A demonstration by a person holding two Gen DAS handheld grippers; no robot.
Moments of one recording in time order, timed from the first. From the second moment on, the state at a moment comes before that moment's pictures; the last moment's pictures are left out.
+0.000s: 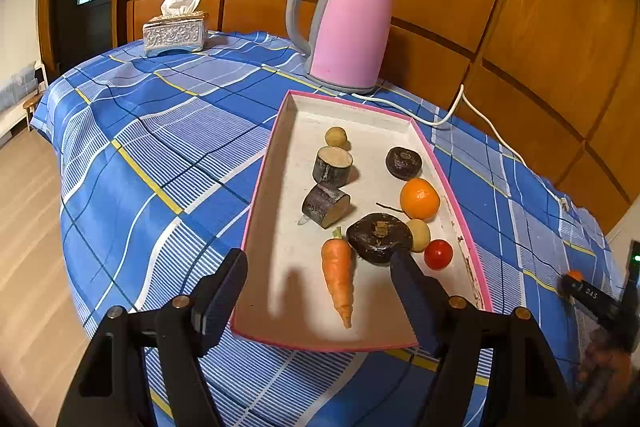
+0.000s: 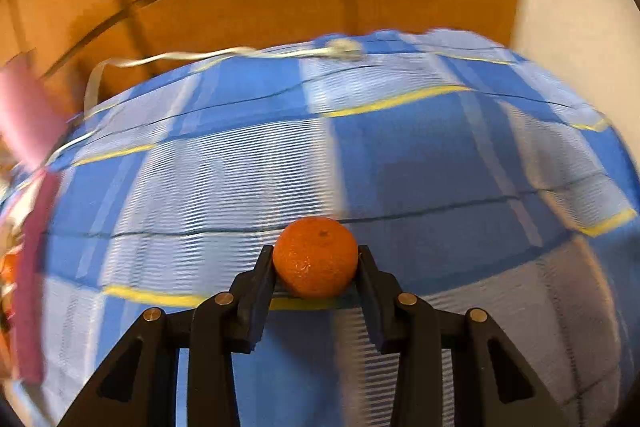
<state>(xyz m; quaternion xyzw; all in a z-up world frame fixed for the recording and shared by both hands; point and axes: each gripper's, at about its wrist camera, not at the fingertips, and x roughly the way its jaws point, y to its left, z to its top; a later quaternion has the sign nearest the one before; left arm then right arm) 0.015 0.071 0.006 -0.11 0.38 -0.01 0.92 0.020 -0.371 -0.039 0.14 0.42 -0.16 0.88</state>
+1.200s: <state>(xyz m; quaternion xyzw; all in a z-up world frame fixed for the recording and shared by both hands) 0.028 0.086 -0.008 -0.13 0.40 0.02 0.91 0.121 -0.084 0.000 -0.08 0.44 0.22 0.87</state>
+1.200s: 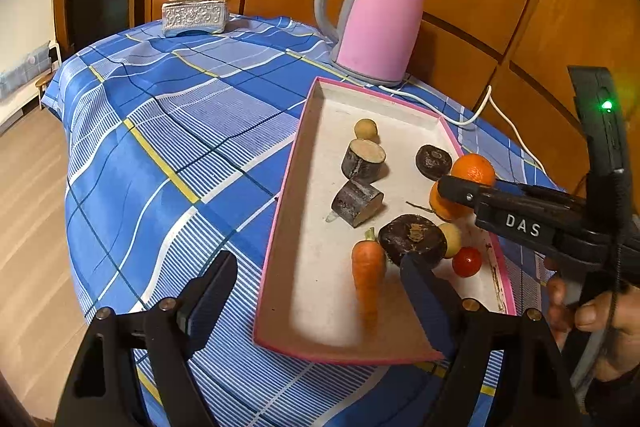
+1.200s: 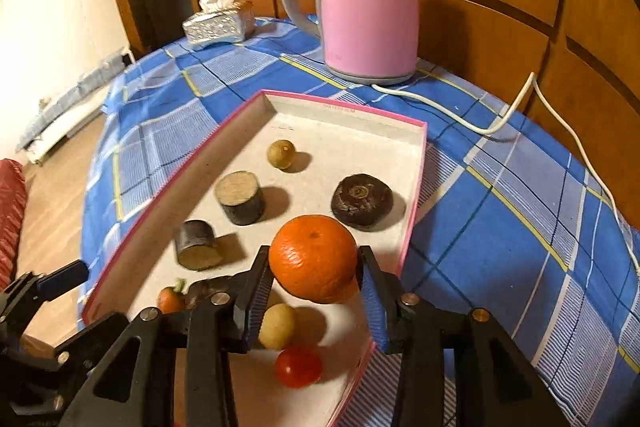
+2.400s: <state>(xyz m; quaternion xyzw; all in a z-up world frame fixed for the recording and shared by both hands) 0.004 0.080 0.012 -0.10 0.37 0.04 0.92 0.035 -0.139 0.025 0.01 0.37 0.06 0.93</state>
